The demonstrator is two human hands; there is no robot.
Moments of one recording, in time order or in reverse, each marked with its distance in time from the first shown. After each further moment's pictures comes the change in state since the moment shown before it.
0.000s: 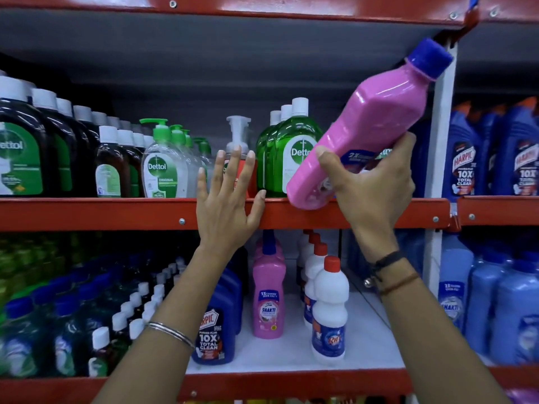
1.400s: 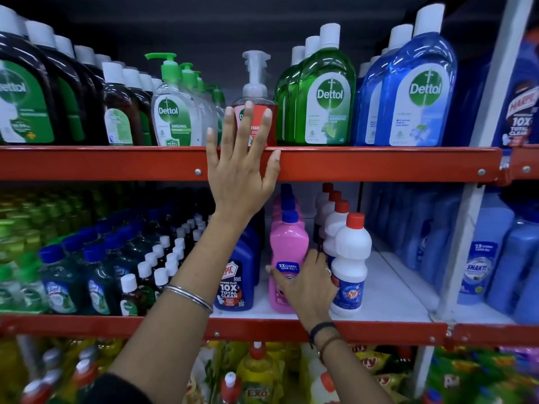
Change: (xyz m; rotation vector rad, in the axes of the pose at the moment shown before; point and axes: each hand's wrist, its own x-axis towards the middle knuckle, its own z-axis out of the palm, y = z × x) left_hand -0.021 -0.005 0.008 0.064 0.045 -0.014; right_hand -0.218 0.142 0.059 -0.569 -0.626 0.219
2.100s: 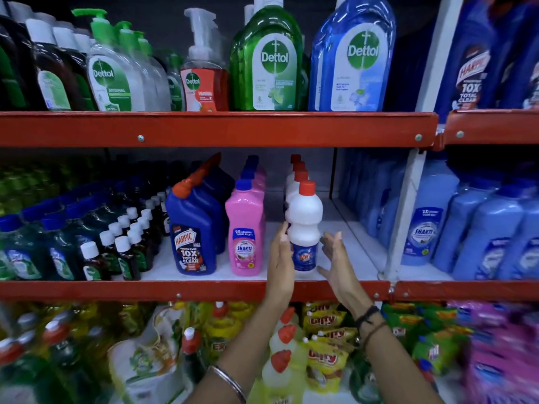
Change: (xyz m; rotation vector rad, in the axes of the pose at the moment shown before) left_hand -0.174 0.176 -0.007 -1.308 -0.632 -0.985; right_hand 0.011 0.132 -0.074 1.085 -0.453 0.379
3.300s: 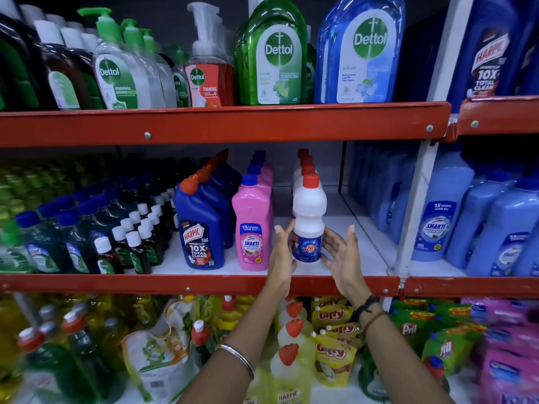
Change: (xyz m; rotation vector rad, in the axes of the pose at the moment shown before) left_hand 0.016 -0.008 -0.007 -0.202 -0.027 -0.266; right_hand 0.010 0.005 0.005 0.205 0.004 0.015
